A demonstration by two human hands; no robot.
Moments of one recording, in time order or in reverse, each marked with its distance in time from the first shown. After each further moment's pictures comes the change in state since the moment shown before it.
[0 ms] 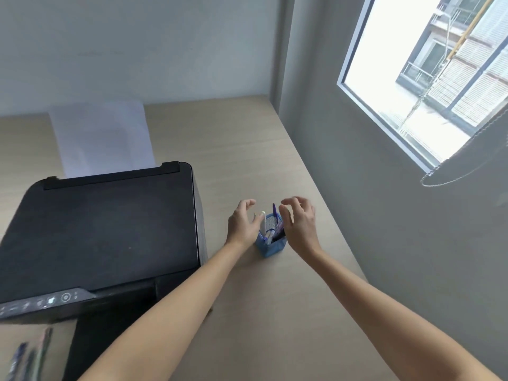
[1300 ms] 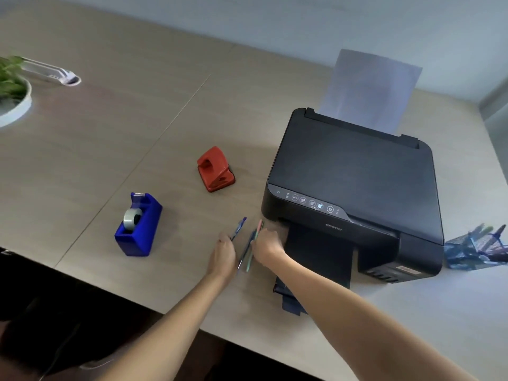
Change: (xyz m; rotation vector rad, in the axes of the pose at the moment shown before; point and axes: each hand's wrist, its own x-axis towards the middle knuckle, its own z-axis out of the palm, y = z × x) left_hand -0.230 -0.335 -0.340 0.277 0.287 -0.656; right_hand -0.278 -0.286 0.360 -0.496 -0.904 -0.089
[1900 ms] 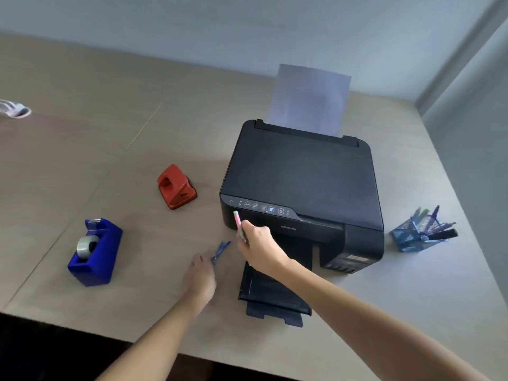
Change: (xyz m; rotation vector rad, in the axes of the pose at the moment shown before) left_hand -0.023 0.007 0.021 0.455 0.027 0.194; right_hand -0.067 0.040 -0.082 0.240 0.183 -0.401
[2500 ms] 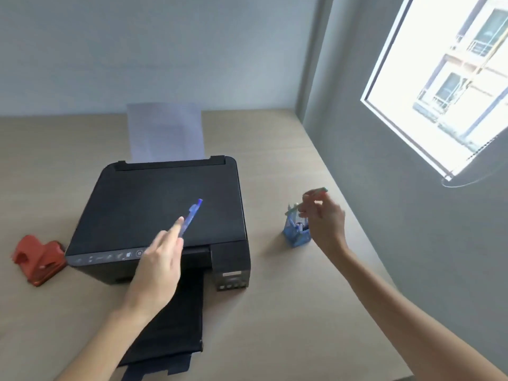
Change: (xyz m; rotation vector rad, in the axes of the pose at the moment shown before) left_hand -0.082 0.237 -0.123 -0.441 0.327 0.669; right_hand -0.148 0.207 -0.269 0.379 0.948 0.267
